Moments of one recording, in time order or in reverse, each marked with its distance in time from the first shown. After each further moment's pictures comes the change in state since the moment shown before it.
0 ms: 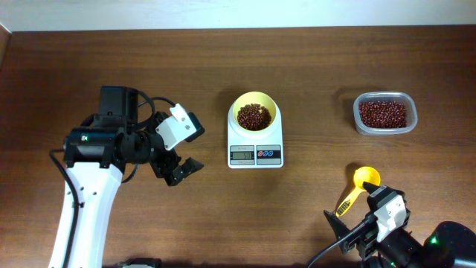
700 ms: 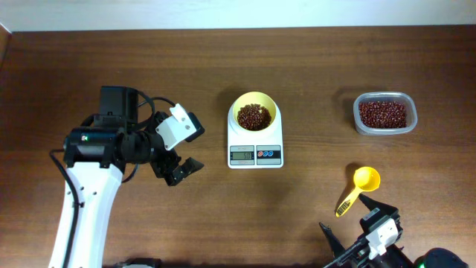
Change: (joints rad) left arm 0.000 0.000 0.000 0.002 0.000 0.000; right arm 0.000 -0.257 -0.138 0.001 -0.005 -0.004
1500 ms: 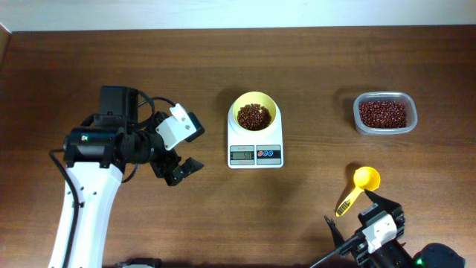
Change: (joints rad) left arm 0.000 0.001 0.000 -0.001 0.000 0.000; right arm 0.000 0.000 -0.040 0.034 0.096 -0.090
